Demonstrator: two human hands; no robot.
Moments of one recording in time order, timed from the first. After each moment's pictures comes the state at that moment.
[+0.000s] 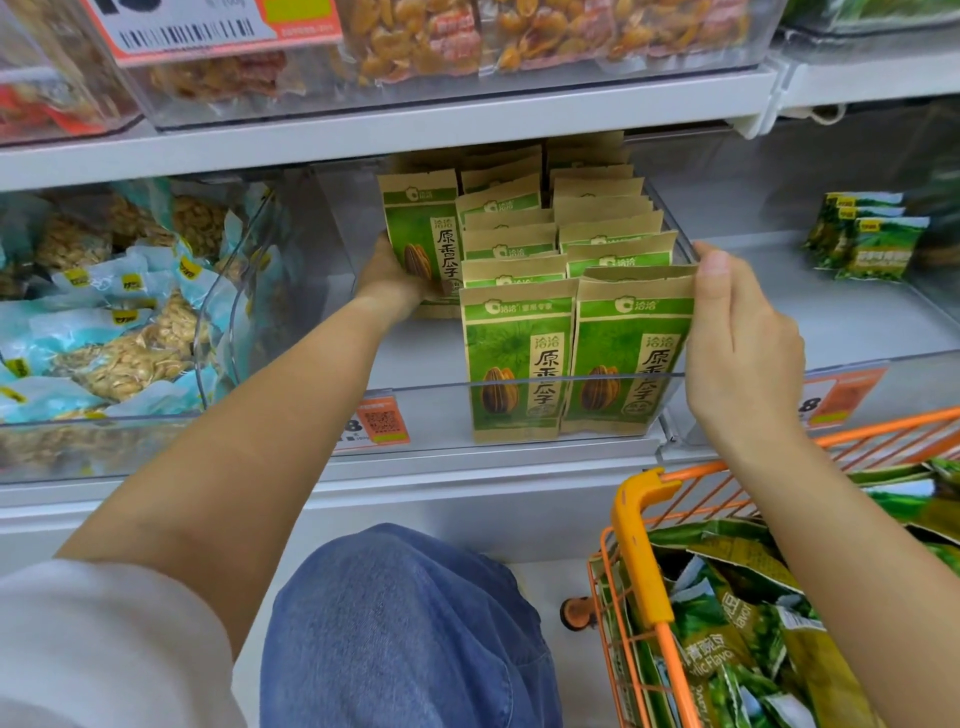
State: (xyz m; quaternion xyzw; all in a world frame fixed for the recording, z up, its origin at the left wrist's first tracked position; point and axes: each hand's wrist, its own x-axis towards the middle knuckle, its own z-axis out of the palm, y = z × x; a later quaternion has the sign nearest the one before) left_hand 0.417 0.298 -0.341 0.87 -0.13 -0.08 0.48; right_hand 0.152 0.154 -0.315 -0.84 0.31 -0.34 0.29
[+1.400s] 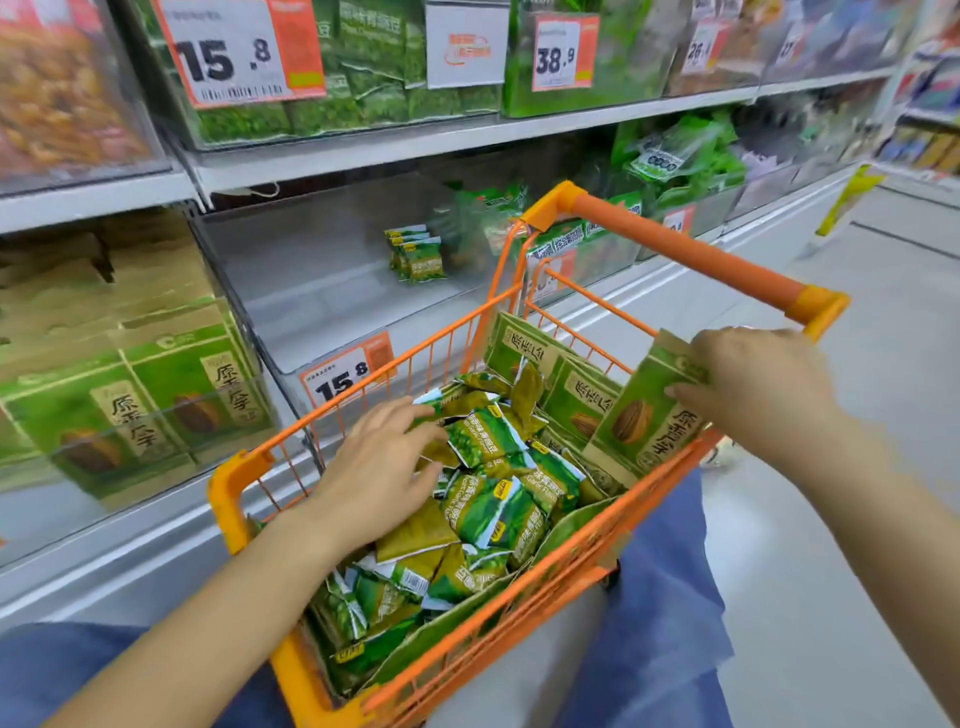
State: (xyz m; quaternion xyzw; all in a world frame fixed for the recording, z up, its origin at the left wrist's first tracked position) left_hand 0.069 0.213 -0.348 0.72 -0.68 -0.02 0.15; right_hand -0.202 0.082 -0.235 -0.81 0.55 0.03 -0.19
